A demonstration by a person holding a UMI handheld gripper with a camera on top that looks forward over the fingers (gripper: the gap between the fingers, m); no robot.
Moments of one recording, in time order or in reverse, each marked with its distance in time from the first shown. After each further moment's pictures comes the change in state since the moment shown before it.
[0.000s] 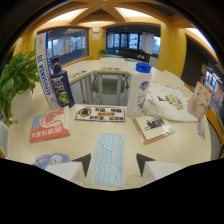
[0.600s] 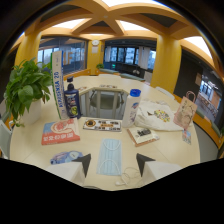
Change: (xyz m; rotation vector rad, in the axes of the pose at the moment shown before) arm -0.015 -0.021 -0.106 0.156 0.068 -0.025
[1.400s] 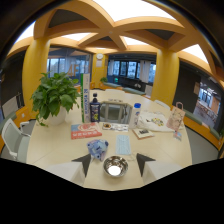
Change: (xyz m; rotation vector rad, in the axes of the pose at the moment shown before) arm -0.070 0.025 -0.219 0.146 -0.017 -0.015
